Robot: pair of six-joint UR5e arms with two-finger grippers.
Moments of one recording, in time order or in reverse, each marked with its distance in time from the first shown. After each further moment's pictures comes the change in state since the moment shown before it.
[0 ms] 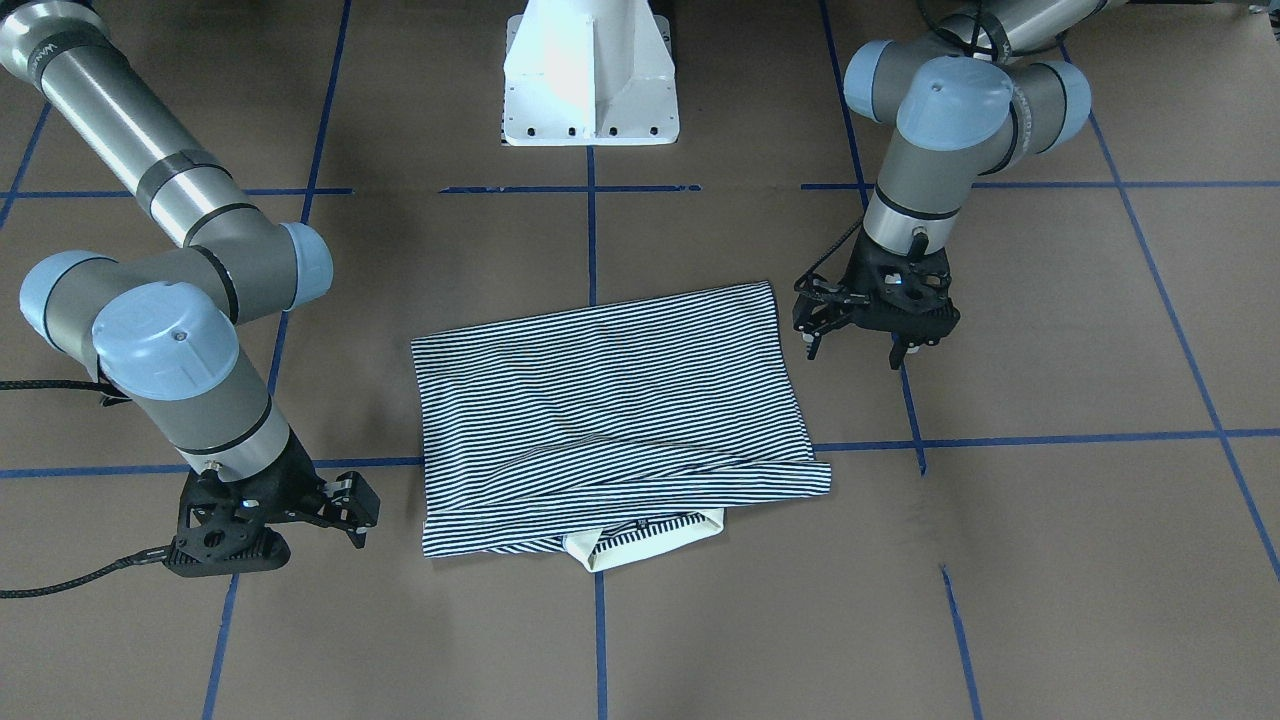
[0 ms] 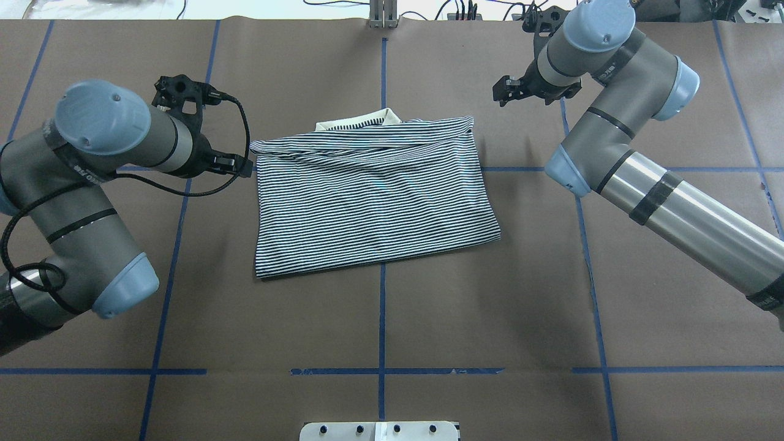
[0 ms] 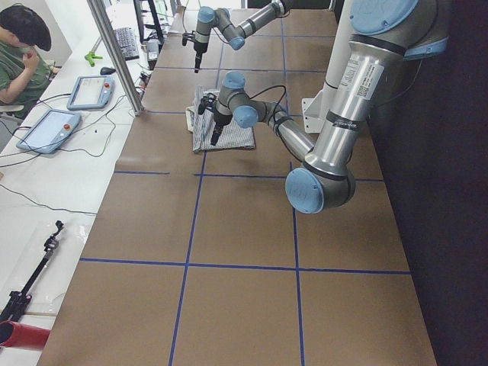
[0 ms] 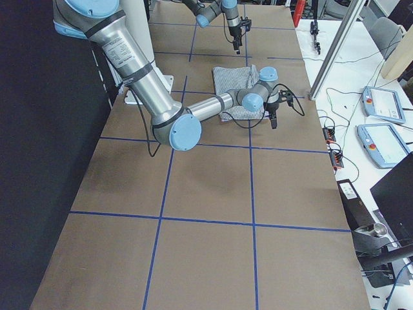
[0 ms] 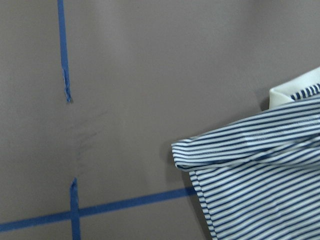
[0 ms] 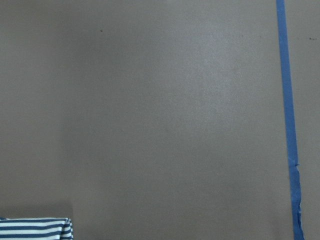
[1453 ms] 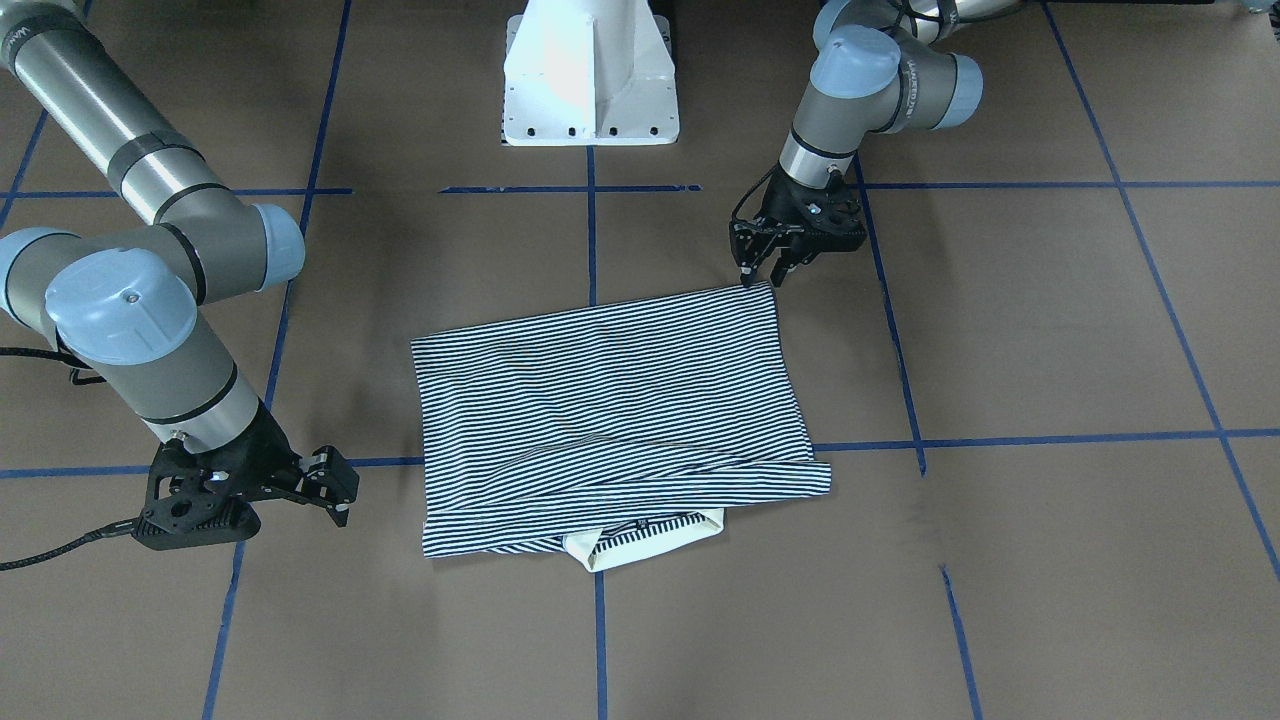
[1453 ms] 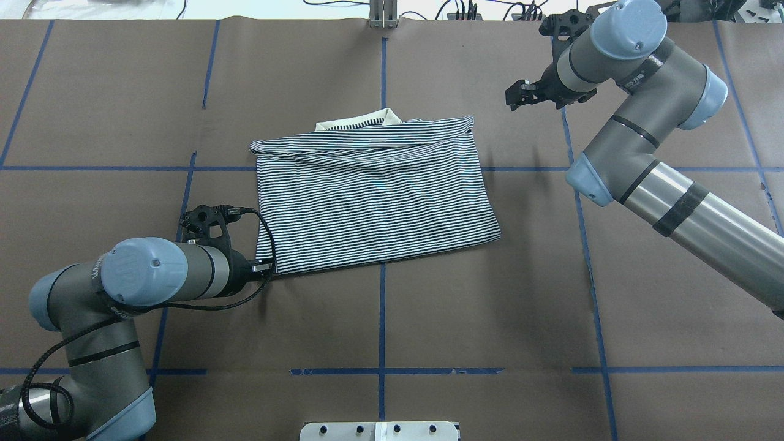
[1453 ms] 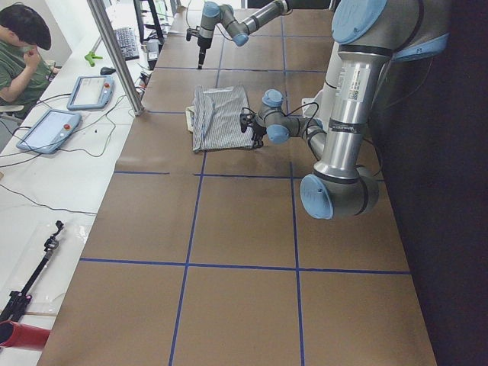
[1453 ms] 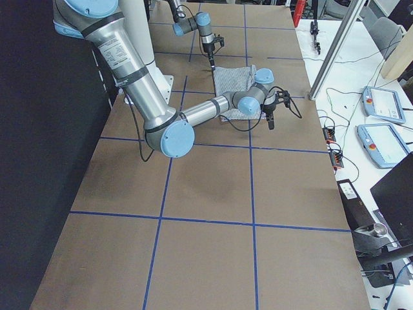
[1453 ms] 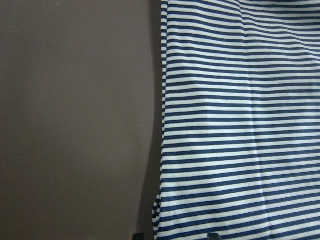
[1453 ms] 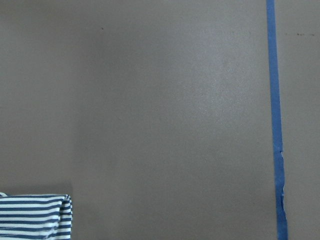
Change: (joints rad) left arm 0.295 0.112 -0.019 -0.193 0.140 -0.508; right arm 0.007 -0.069 0.092 0.012 0.013 0.005
